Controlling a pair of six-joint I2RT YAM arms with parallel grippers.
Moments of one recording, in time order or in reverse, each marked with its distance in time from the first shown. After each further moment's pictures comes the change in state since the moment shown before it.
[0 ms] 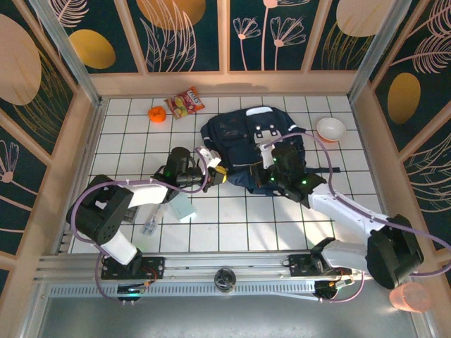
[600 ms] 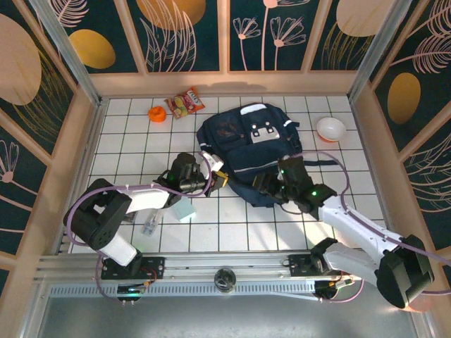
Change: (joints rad) left arm -0.058 -0.033 -0.027 -0.091 -0.185 -0.032; right arm -0.016 -0.195 -0.136 -0.238 -0.073 0.724
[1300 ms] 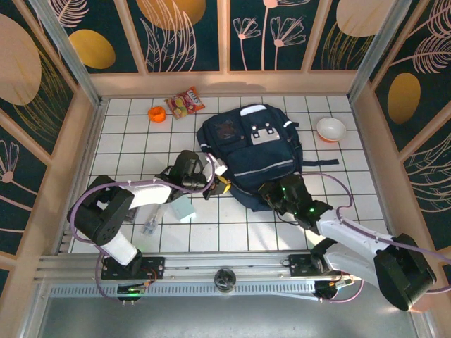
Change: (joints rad) left arm 0.004 0.038 0.076 -0.178 0.201 0.094; right arm 0.032 -0.006 -0.241 0.355 0.124 0.367
